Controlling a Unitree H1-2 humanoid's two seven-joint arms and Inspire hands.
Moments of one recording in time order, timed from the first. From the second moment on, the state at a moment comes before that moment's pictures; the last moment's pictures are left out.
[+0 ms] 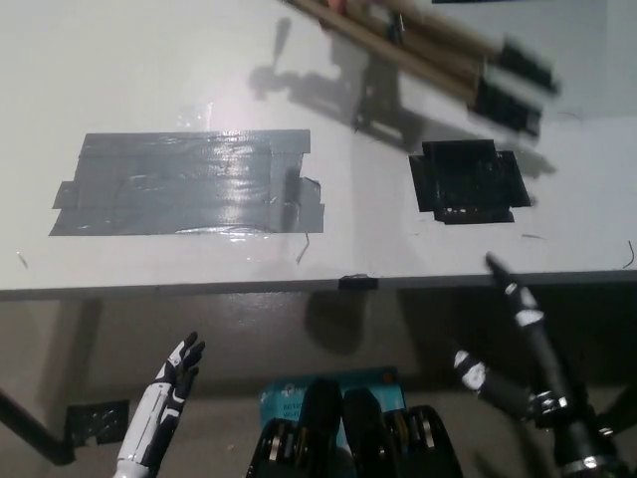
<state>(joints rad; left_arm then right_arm) -0.02 0.17 -0.07 0.30 0.13 -0.40 -0.03 -0.03 -0.13 0.14 -0.26 -0.29 -0.06 -0.03</state>
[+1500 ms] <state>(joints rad) -0.08 0.17 -0.07 0.31 0.14 -0.43 -0.03 -0.91 -0.18 0.24 0.48 -0.73 0.28 0.10</state>
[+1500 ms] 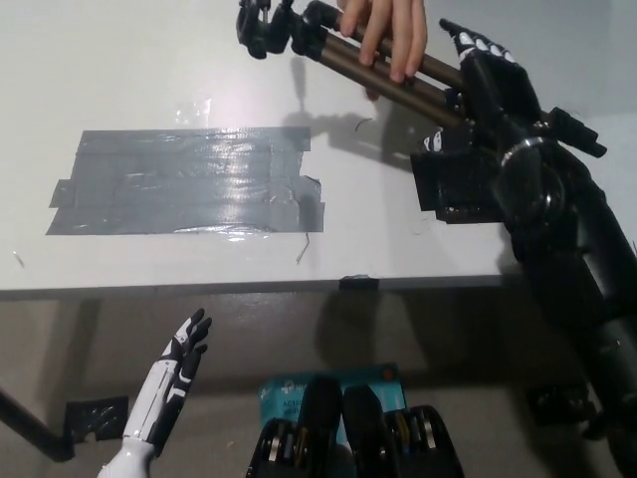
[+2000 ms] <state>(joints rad) -0.09 0.17 -0.07 0.32 0.13 -0.42 -0.03 -0.95 -0.18 0.28 0.73 -0.74 0.21 -0.12</state>
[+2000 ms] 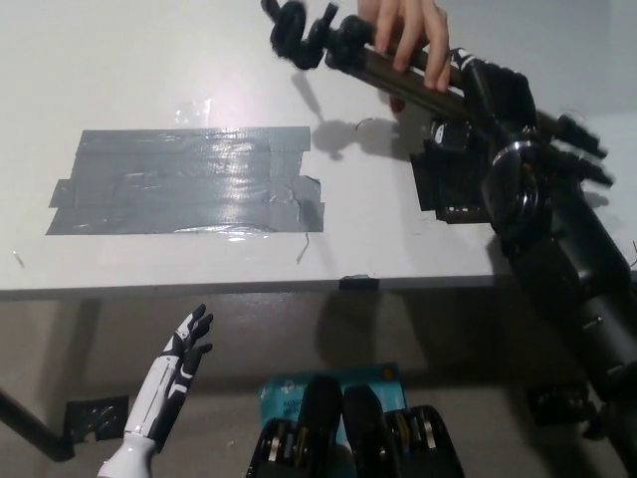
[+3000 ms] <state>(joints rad) -0.12 0.17 -0.07 0.32 0.13 -0.43 -0.04 -0.93 -0.27 0.49 0.81 -0.83 -0.01 -0.42</state>
